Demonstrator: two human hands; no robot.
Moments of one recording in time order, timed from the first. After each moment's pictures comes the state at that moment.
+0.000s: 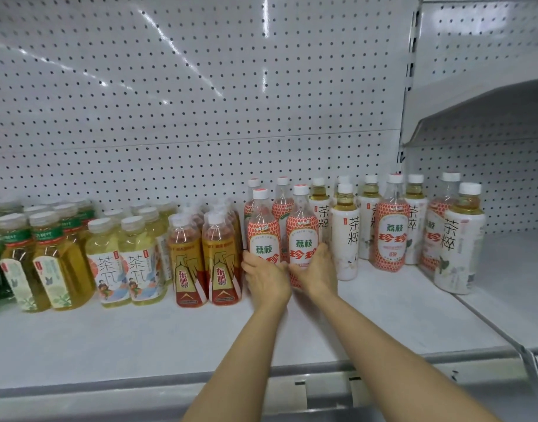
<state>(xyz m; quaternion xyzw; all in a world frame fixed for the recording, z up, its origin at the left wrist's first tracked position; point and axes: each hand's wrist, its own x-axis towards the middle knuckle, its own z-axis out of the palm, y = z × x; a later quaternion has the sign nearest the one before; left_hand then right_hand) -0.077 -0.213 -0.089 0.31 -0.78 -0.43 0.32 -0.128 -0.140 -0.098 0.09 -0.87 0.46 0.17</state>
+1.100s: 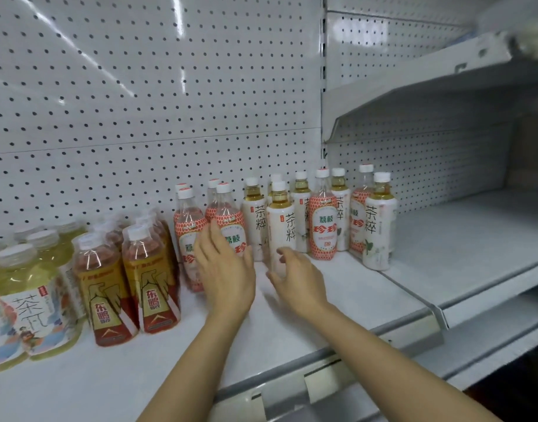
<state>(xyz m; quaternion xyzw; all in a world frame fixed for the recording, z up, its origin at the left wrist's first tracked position) -0.074 -0.191 -0.073 0.10 -0.85 -0.27 0.44 -0.100 -0.064 -0.096 0.14 -0.91 0.31 0.23</state>
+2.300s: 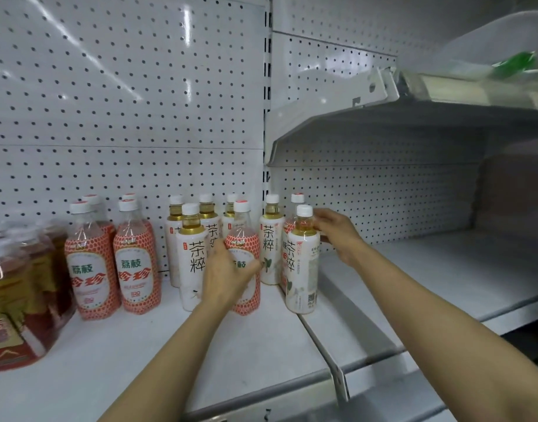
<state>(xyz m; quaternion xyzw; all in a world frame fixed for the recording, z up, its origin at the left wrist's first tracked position) -0.177 -0.045 -0.062 0.07 -0.85 -0.45 0.28 -0.253 0.180 0.003 0.13 -0.75 0.64 0.09</state>
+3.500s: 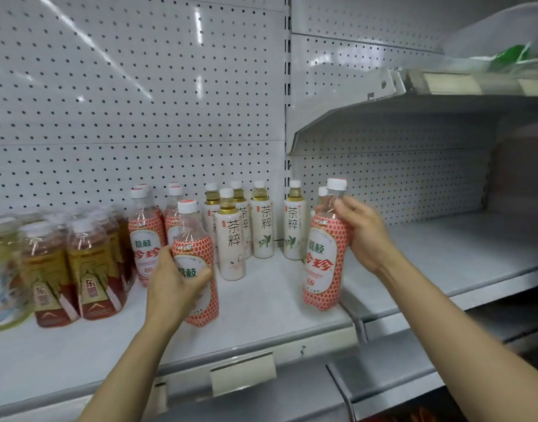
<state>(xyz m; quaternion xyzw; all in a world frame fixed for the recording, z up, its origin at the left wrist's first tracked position) -0.025 -0.149 -0.070 0.12 -0.83 -0.43 0.35 -0.095 0.154 0.009 0.23 -0.61 0.76 0.07</state>
